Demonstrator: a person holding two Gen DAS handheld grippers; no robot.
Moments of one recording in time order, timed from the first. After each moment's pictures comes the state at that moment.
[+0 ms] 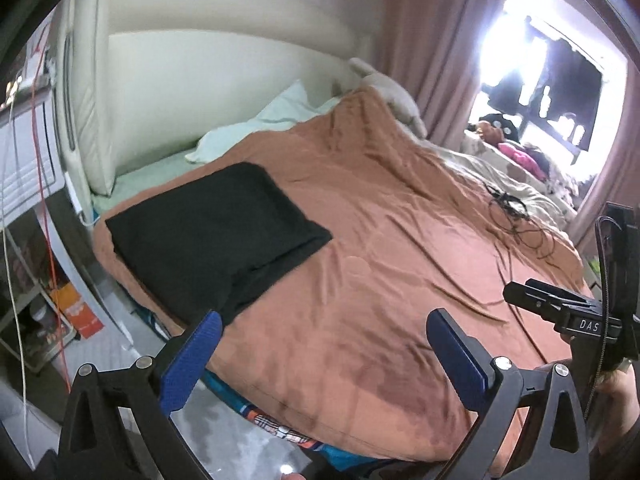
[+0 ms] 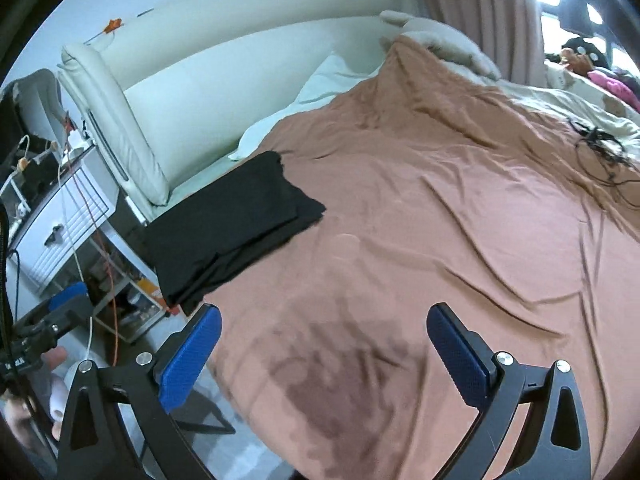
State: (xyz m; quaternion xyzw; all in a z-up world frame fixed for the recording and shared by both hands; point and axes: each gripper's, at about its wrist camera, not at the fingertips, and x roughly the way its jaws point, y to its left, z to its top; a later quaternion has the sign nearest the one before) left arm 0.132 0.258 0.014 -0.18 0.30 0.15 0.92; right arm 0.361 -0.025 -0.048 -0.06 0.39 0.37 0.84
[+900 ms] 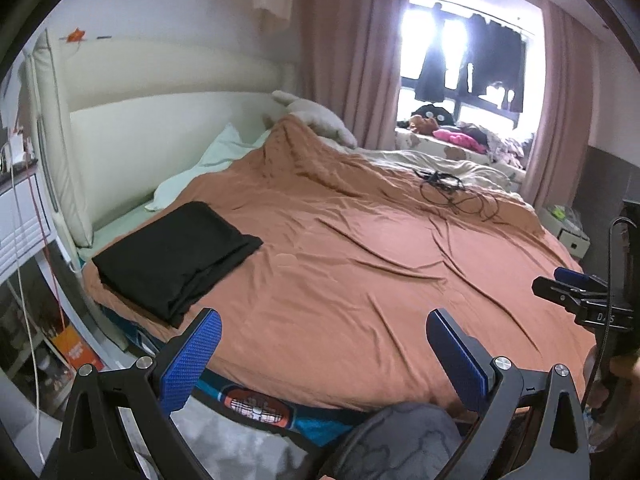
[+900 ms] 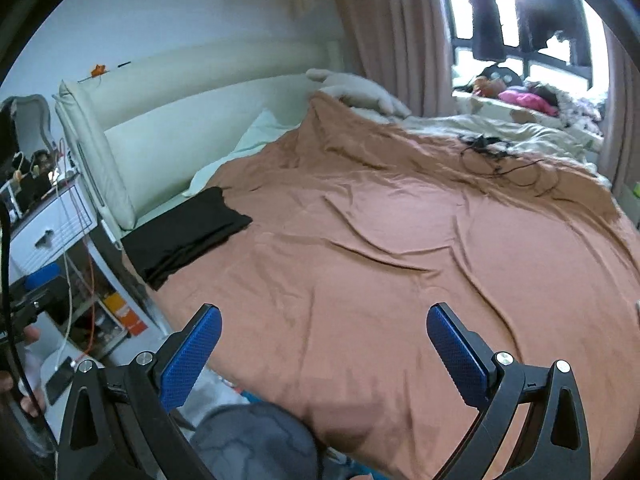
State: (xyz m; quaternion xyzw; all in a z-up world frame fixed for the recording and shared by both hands) left arm 0.045 0.121 0.037 -0.08 0.26 0.08 0.96; right arm 0.228 -0.214 -0.025 -0.04 0.30 0.27 0.91
